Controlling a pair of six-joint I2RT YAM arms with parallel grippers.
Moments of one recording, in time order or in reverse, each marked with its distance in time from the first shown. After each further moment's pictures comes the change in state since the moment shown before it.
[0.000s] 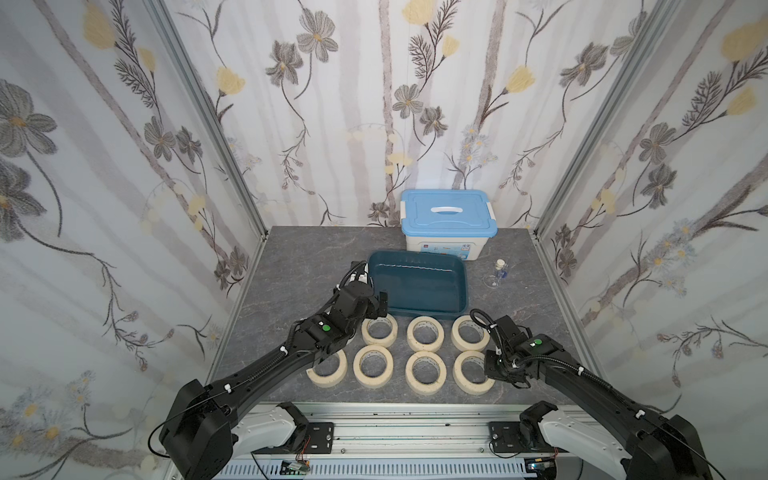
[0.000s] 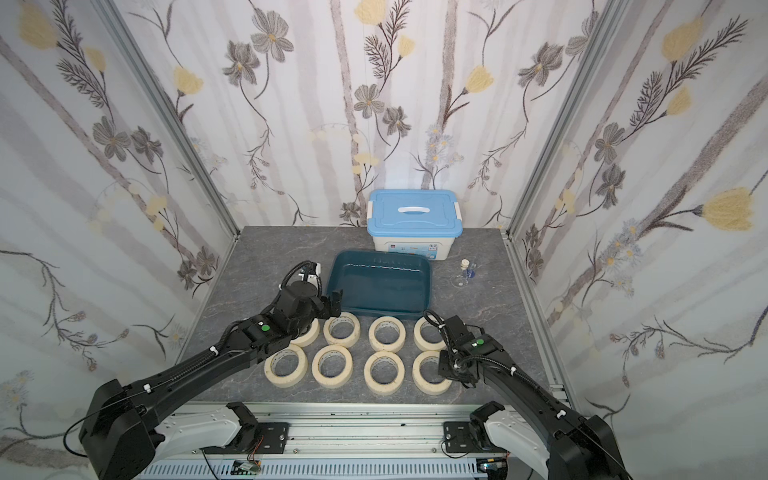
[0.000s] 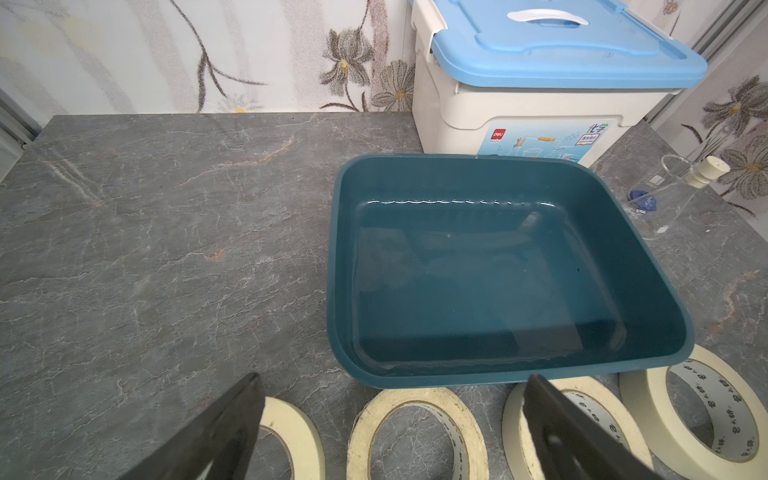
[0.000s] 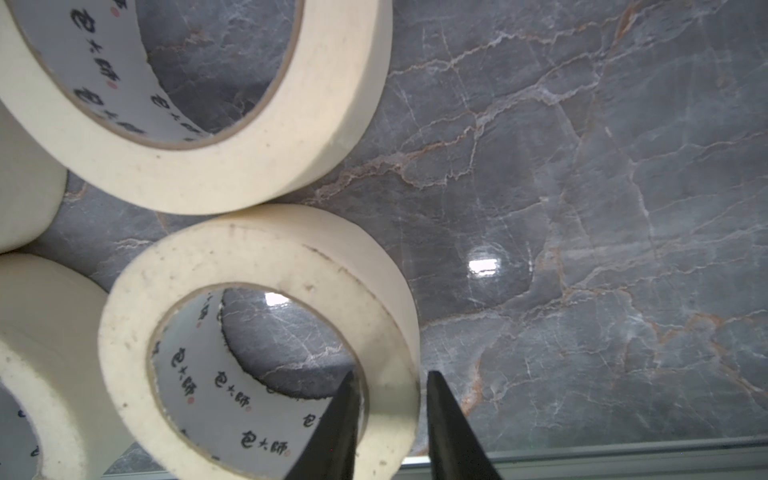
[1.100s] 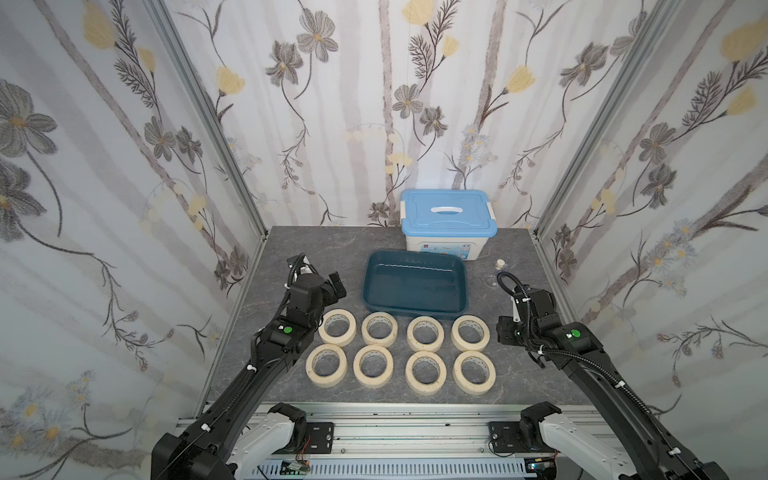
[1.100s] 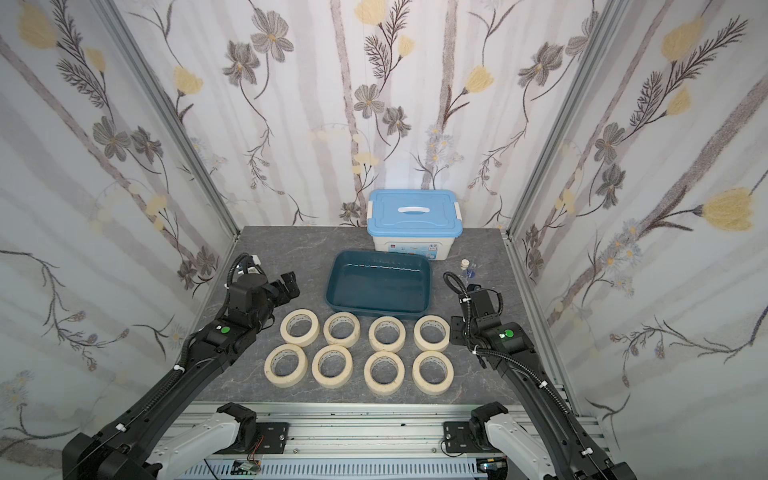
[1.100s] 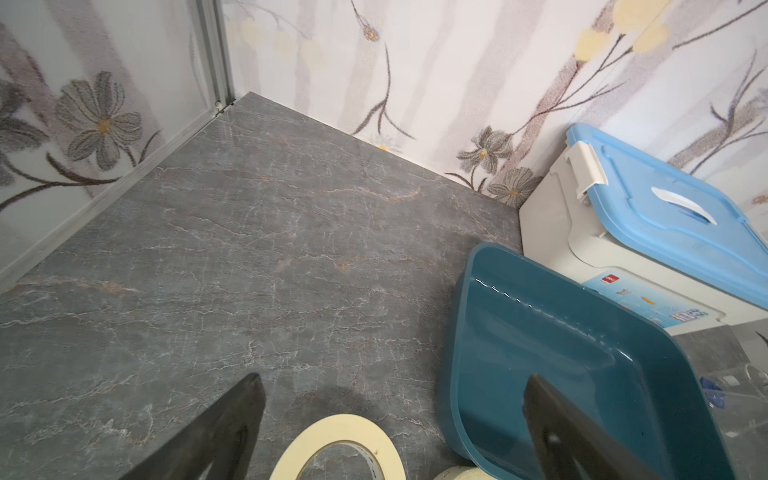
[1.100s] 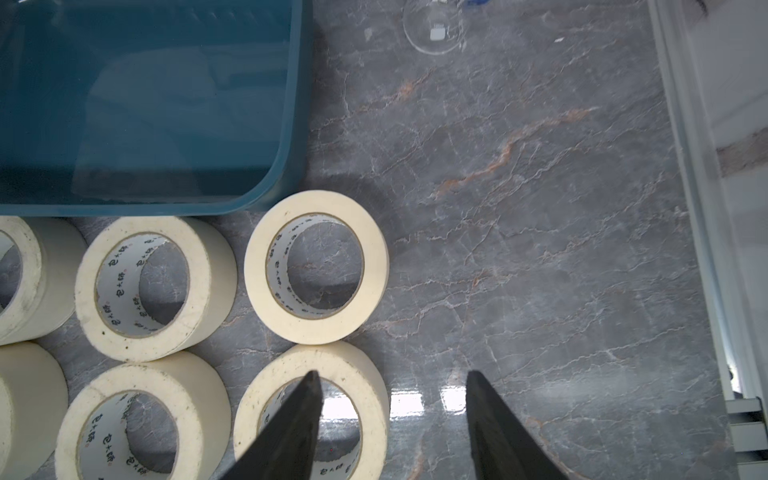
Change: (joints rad) left arm 0.375 -0.205 -0.061 -0.038 0.051 -0.172; right arm -0.161 -0.092 0.313 -0.018 0.144 -0.303
